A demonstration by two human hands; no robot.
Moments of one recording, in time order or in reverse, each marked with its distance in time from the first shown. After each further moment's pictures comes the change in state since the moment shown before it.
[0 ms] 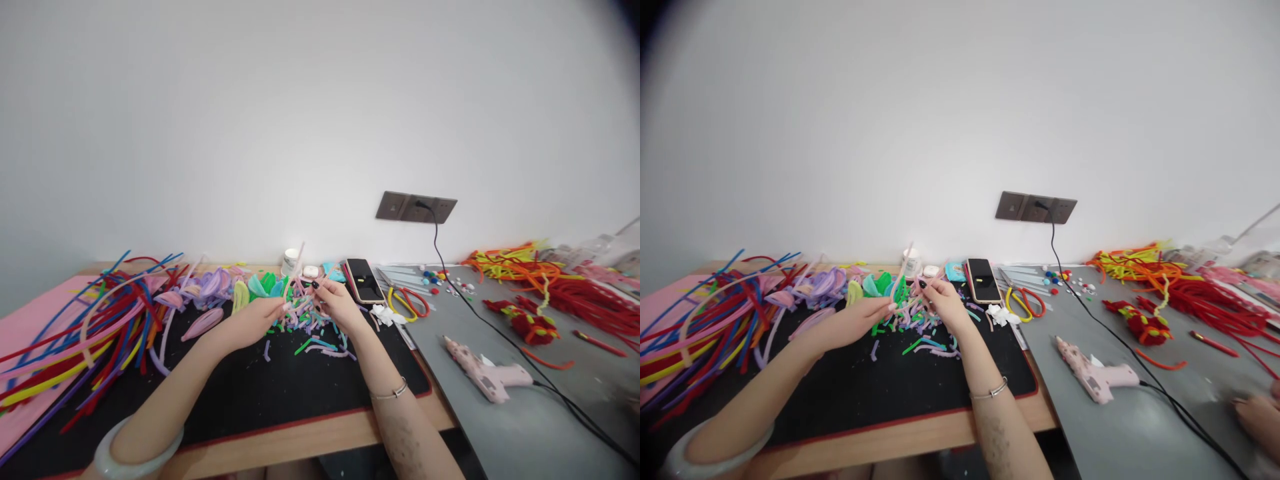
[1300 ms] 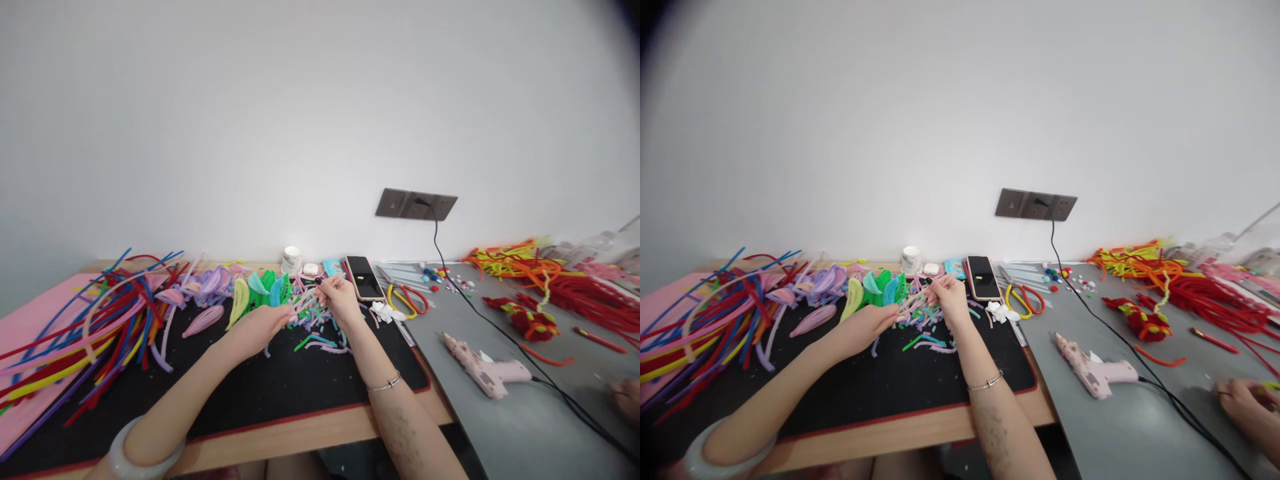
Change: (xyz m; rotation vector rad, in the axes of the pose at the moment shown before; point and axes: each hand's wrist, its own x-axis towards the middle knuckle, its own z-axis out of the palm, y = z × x) left_hand -0.003 -0.010 0.030 0.170 0.010 -0.005; right_hand 0.011 0.017 -0.011 -0.005 0.277 -0.072
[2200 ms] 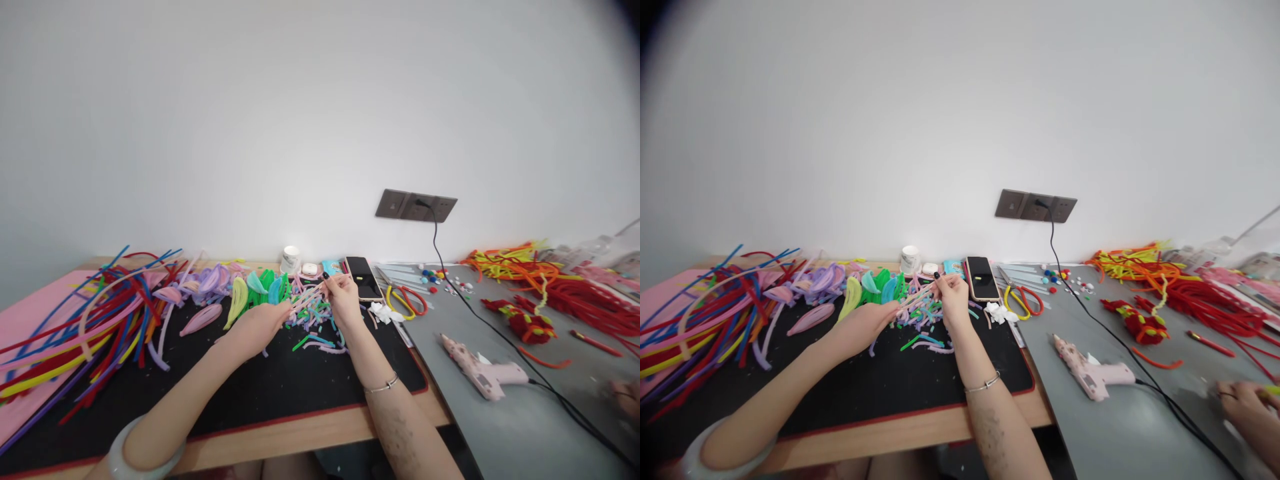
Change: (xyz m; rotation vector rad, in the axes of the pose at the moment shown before) left_hand 0.001 0.014 -0.003 0.189 0.004 -0.063; right_hand 0.000 -0.003 0.005 0.094 0.143 -0.187
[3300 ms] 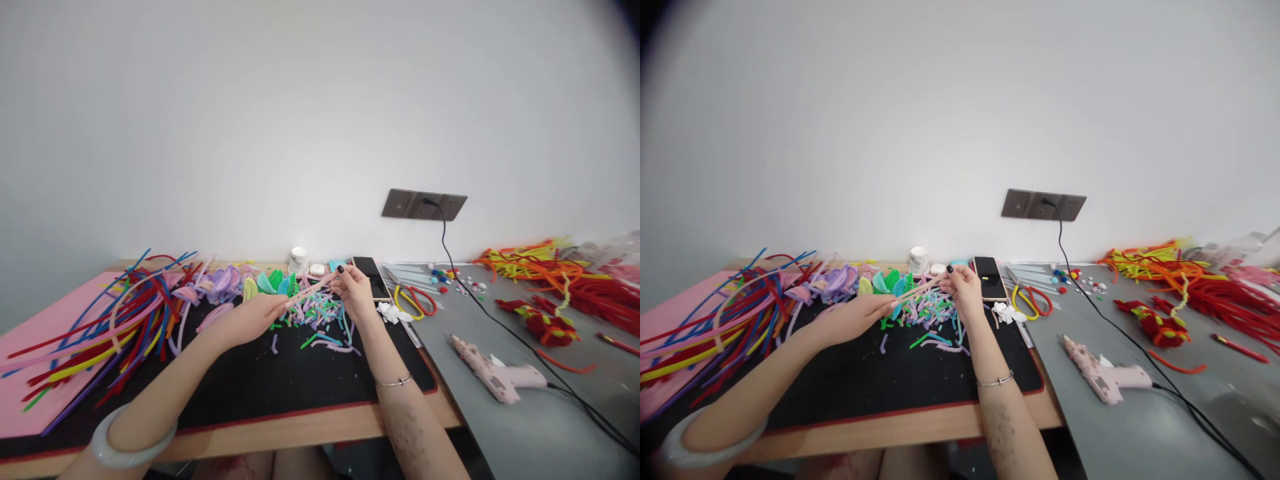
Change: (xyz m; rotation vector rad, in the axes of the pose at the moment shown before) left_hand -0.008 -0.016 -0.037 -0.257 -0.040 0.094; right_hand 0.007 -0.016 -0.011 0.124 -0.087 0.100
